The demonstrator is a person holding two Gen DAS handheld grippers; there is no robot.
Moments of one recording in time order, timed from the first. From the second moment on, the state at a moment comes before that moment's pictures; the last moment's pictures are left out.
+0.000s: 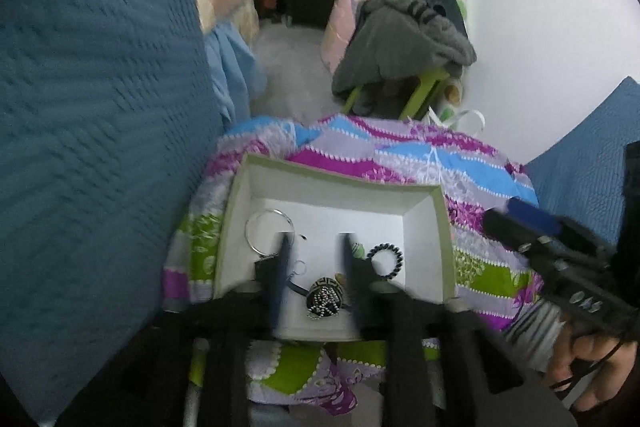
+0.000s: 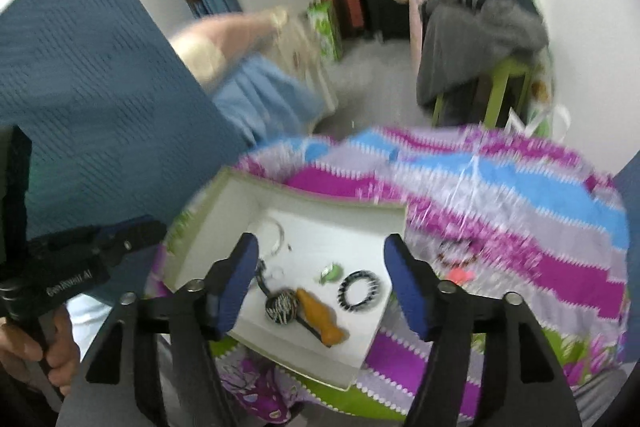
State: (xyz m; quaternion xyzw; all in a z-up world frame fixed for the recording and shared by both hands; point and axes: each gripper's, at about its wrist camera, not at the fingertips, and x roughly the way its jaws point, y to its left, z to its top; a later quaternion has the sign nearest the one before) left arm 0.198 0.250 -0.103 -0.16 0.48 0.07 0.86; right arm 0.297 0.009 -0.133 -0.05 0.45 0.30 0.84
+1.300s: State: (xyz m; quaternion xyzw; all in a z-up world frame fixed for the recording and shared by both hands) left arm 0.007 0.163 0.048 -0.09 0.31 0.14 0.94; right arm 0.114 -0.103 0.002 -0.03 0.25 0.26 0.93
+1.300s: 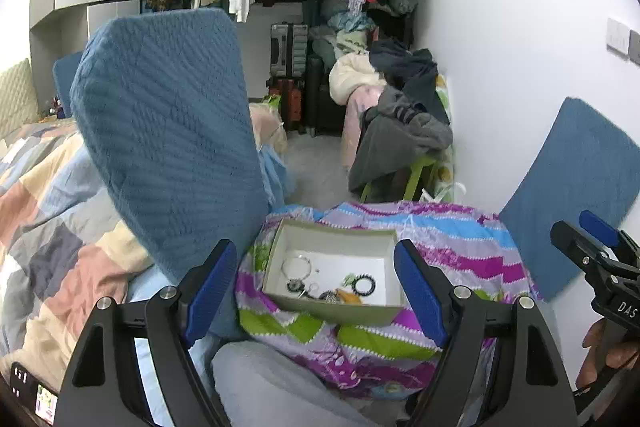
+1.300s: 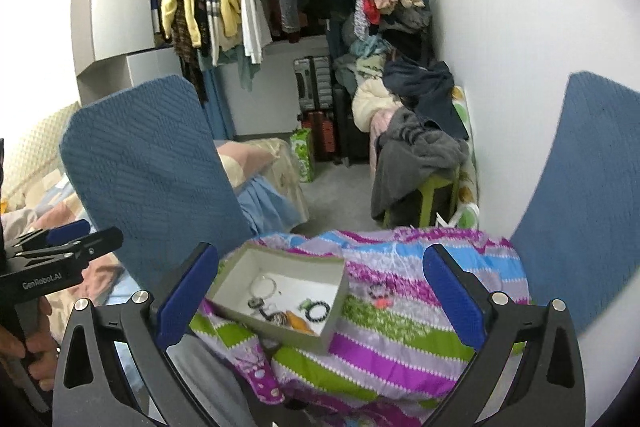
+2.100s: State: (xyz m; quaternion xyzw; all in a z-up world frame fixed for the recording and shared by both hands) left arm 0.004 0.172 -0.041 -0.08 0.37 0.14 0.91; right arm 0.092 -0.096 -0.086 -0.03 0.31 0.22 0.93
